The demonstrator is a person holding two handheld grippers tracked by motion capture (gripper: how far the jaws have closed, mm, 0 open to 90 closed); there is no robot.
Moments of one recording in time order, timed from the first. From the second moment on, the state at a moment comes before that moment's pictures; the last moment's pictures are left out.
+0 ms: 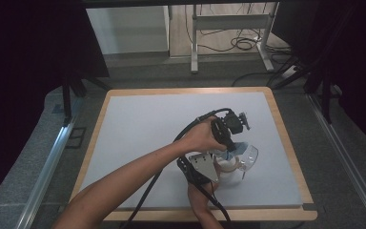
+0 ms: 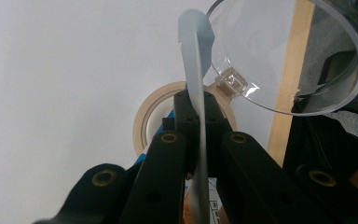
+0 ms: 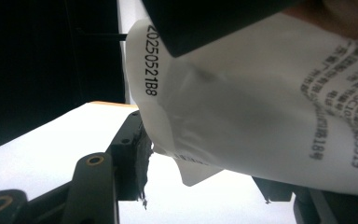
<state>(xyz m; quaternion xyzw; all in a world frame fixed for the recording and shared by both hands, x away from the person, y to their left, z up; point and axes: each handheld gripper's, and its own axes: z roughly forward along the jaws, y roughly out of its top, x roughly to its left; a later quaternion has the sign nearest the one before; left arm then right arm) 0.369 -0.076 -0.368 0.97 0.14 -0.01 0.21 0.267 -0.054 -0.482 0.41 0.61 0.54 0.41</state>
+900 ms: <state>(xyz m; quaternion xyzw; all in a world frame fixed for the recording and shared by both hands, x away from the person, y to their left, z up) 0.369 -0.077 -0.369 0.97 0.14 -0.01 0.21 0.267 -0.054 -0.483 0.41 0.60 0.54 0.41</state>
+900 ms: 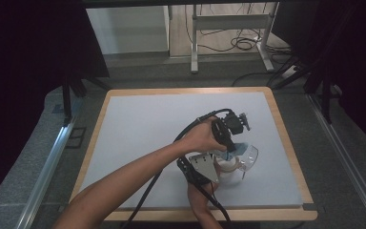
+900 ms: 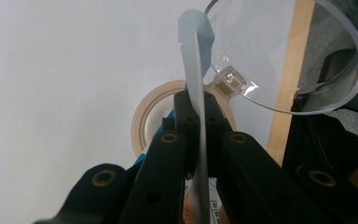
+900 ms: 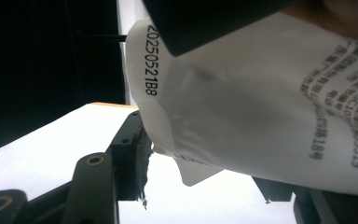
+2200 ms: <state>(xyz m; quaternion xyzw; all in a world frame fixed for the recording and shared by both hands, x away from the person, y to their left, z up) 0.370 -0.081 -0.368 0.97 0.14 -0.01 0.20 0.268 -0.055 -0.482 0.42 0.60 0.55 0.41</state>
